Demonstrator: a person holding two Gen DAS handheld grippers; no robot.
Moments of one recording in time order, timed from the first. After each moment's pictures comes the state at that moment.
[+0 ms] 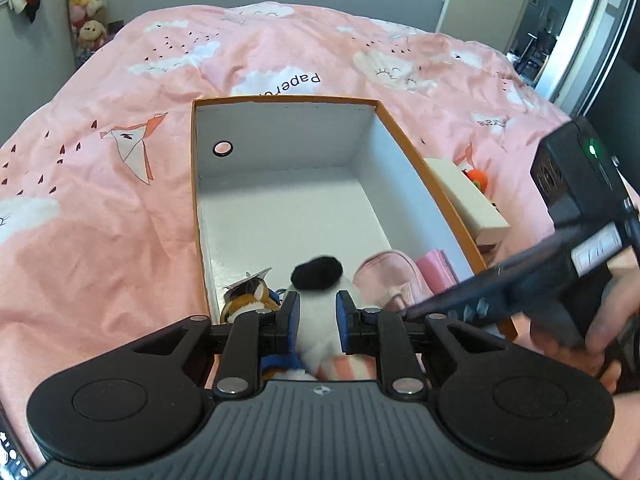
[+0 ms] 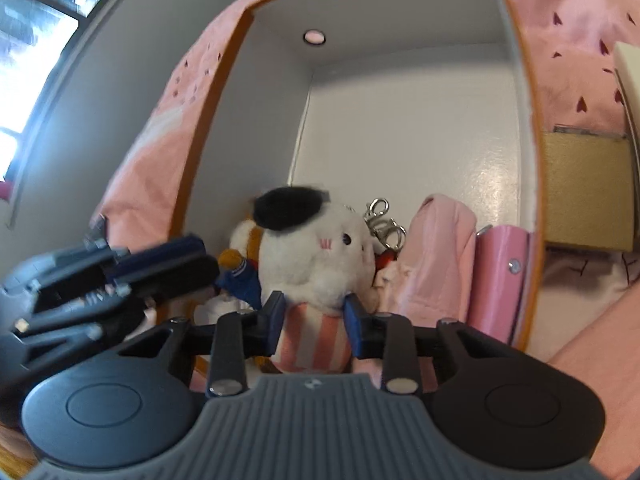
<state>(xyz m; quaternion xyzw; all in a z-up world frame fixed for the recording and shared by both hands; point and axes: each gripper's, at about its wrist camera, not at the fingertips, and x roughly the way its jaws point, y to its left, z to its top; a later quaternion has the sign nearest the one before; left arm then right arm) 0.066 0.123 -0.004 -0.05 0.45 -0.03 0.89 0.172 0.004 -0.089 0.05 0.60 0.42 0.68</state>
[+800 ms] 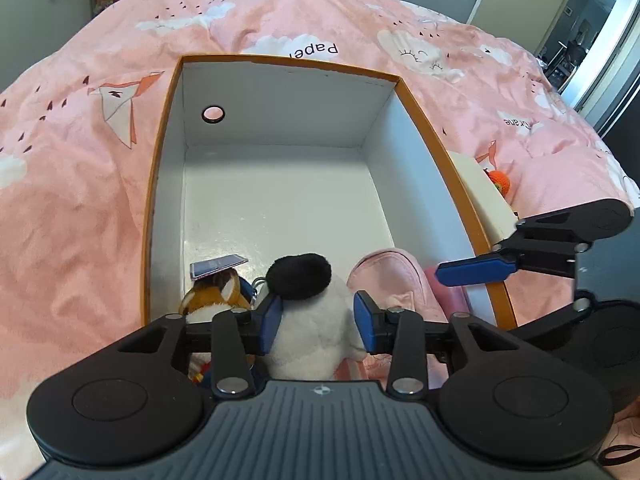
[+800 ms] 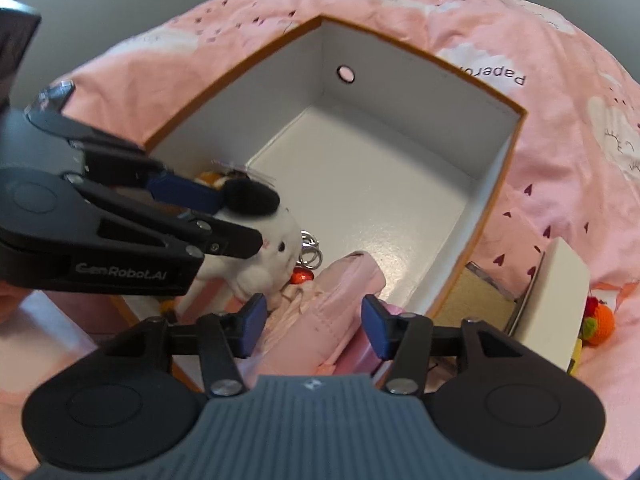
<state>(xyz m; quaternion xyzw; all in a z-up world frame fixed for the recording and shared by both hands) 0.093 0.115 -0.045 -0.11 0.48 -0.01 0.87 0.154 0.012 -0.055 -0.25 0.45 0.44 0.73</state>
